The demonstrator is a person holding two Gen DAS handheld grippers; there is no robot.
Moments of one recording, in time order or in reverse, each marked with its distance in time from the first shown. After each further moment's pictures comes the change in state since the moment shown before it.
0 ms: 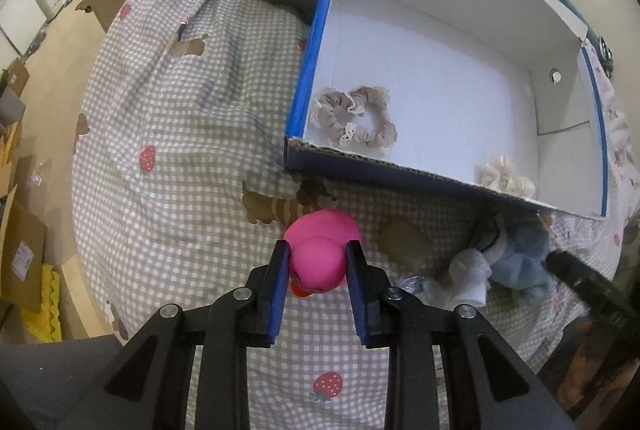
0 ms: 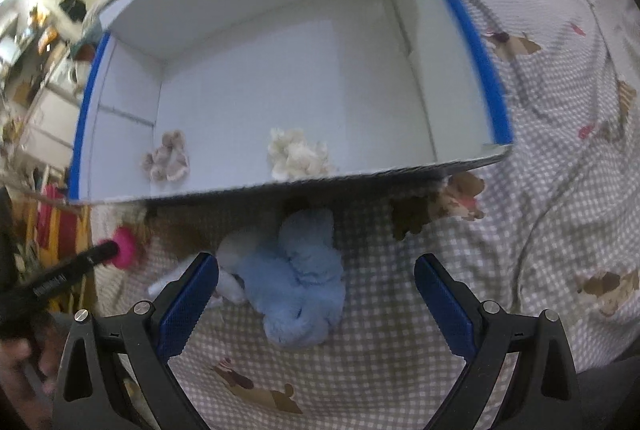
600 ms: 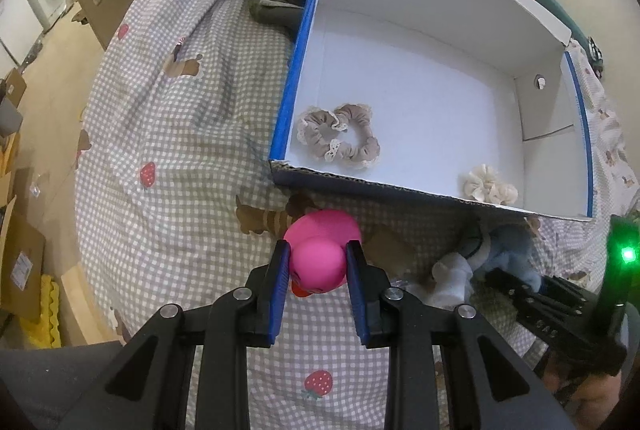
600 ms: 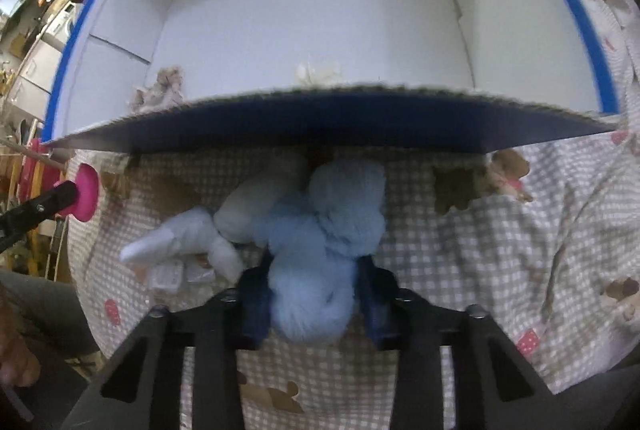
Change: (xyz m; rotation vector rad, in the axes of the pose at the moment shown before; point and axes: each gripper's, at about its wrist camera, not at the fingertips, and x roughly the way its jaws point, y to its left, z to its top) left arm -0.015 -0.018 0.005 0.026 -0.042 -0.008; right arm 0.042 0.033 -0.013 -0.089 0.089 -0.044
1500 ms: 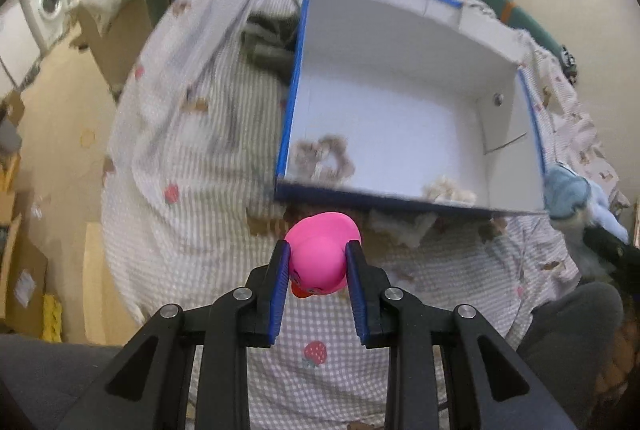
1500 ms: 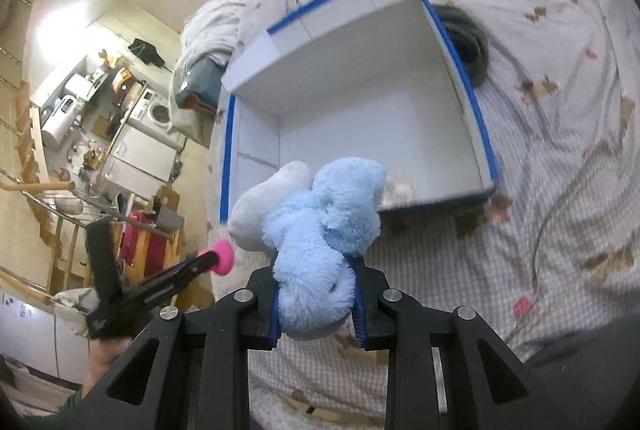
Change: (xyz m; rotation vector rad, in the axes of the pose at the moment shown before) left arm -0.073 -0.005 -0.012 0.055 -0.130 -0.031; right arm -0.157 -0.025 -0.006 0.118 -0.262 0.373
